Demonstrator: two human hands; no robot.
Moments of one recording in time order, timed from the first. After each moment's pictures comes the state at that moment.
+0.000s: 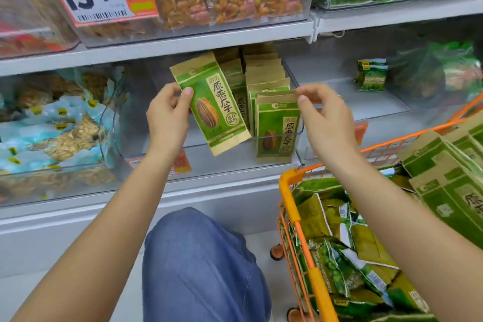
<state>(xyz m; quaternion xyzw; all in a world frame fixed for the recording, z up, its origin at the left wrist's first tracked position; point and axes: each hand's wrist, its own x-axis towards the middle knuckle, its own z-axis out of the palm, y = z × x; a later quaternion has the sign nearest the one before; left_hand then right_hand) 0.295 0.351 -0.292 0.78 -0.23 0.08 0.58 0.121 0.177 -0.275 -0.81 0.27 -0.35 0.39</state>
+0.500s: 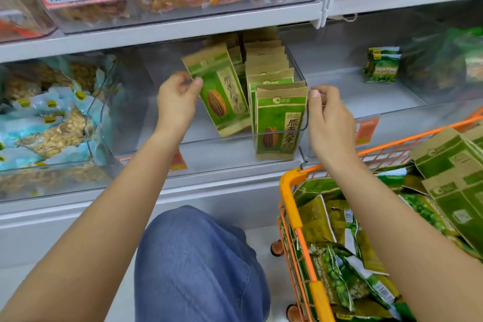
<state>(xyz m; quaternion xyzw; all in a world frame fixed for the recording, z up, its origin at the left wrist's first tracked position) 0.324 0.315 -0.304 0.80 -0.21 0.05 0.56 0.139 0.150 -0.319 -0.83 0.31 -0.34 0.31</state>
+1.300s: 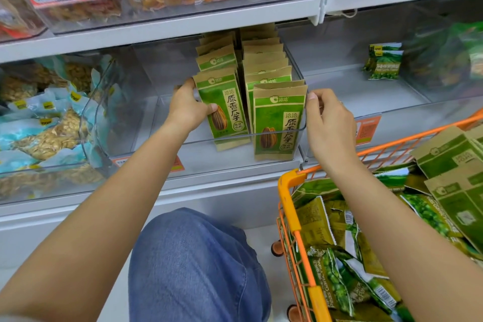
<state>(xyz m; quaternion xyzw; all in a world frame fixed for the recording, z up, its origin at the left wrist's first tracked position) 0.345 0.299 -0.322 0.87 -0.19 -0.07 0.46 0.138 0.150 -0.322 -0.83 0.31 -0.33 0.31</state>
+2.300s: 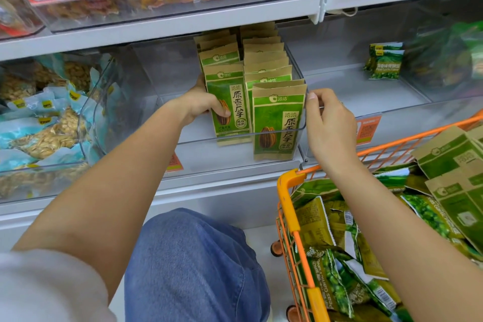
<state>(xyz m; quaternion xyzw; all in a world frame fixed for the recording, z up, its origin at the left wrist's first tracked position) 0.372 0.275 -0.326 0.79 -0.22 -0.31 0.48 0.138 0.148 -0.325 -0.83 0.31 -0.33 0.31</state>
